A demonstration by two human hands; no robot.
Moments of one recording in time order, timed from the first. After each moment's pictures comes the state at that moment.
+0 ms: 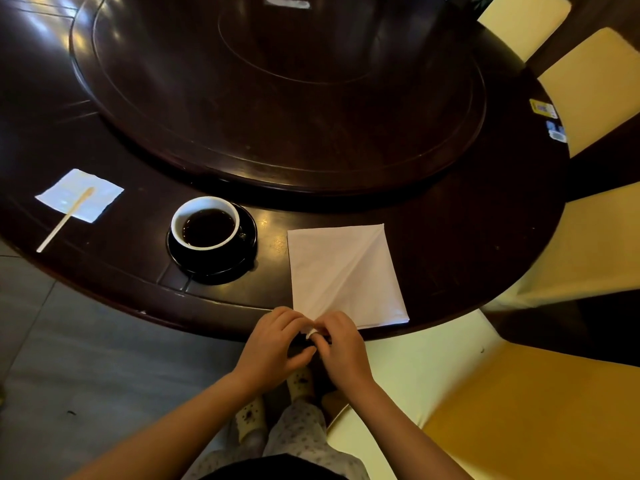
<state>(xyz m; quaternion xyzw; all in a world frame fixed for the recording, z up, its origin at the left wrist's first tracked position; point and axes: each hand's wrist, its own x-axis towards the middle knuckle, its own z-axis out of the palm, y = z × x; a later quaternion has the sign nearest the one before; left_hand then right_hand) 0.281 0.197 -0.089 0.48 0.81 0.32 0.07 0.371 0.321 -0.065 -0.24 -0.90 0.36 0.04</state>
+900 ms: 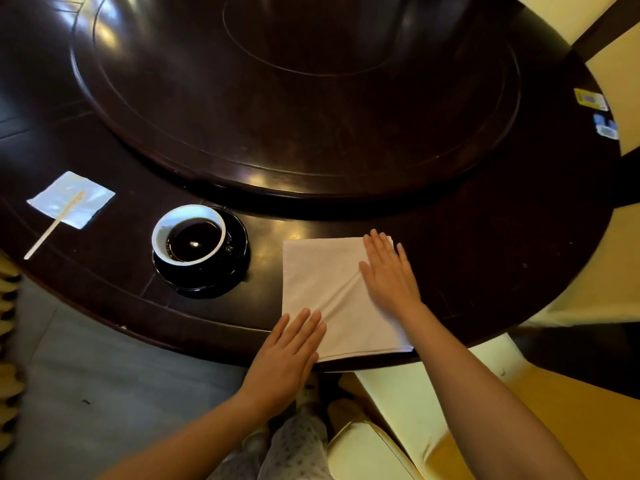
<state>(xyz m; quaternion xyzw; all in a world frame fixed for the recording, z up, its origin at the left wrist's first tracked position) 0.291 0.233 -0.114 0.51 0.85 0.11 0.07 0.292 0.493 -0.092 -0.18 -0.98 0.08 -0.07</state>
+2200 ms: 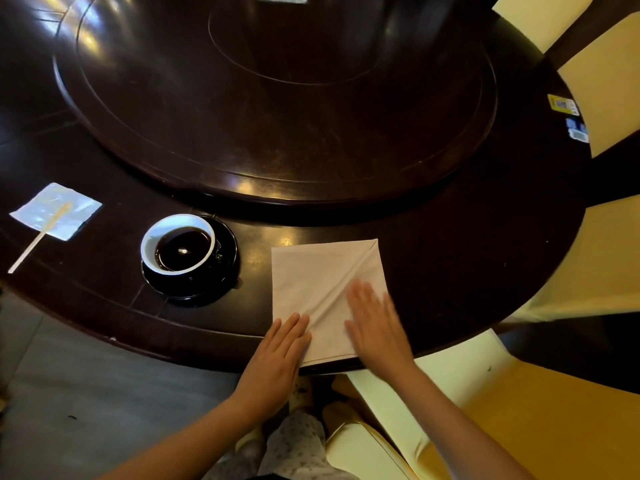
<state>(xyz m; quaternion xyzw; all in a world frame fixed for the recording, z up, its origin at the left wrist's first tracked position) 0.289 0.234 -0.109 0.49 0.84 0.19 0.09 0.366 0.441 -0.085 -0.16 -0.98 0.04 -0.08</state>
